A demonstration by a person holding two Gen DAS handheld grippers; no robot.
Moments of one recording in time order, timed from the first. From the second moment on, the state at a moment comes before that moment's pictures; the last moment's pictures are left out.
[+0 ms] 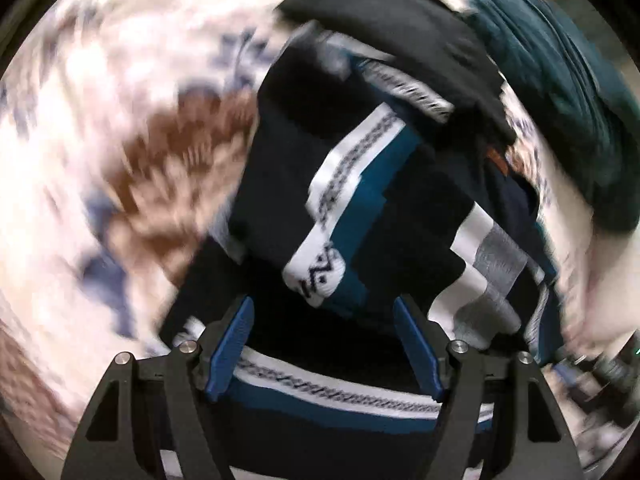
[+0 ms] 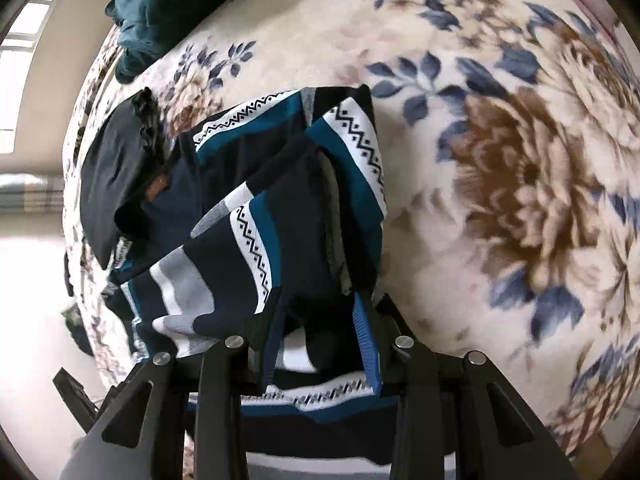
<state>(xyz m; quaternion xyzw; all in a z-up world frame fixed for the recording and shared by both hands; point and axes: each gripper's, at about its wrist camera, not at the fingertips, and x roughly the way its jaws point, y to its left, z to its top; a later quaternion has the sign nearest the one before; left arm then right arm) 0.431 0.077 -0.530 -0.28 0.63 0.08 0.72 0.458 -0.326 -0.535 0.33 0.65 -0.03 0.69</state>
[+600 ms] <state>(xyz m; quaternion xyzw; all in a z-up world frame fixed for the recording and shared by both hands) 0.428 0.109 -0.539 -0.34 0.58 0.09 0.73 0.442 -0.335 -0.513 0.34 0.67 -0.02 0.66</state>
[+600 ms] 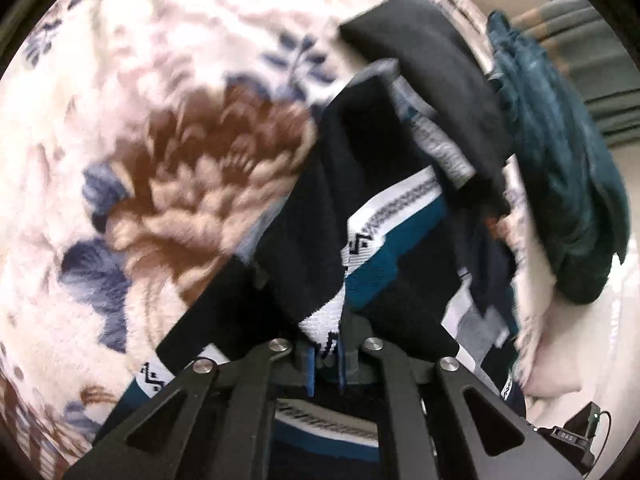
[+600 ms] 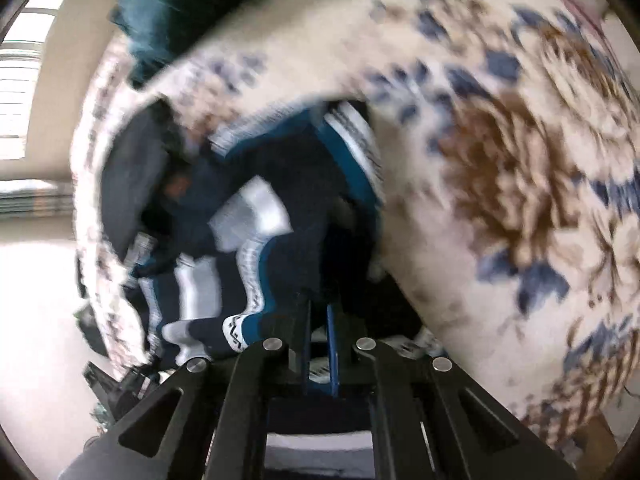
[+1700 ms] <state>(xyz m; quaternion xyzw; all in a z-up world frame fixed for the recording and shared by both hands) 0.409 0.093 -0.486 -0.22 0.60 0.05 0.77 0.498 -0.336 -0.532 0.33 0.67 0.00 0.67</state>
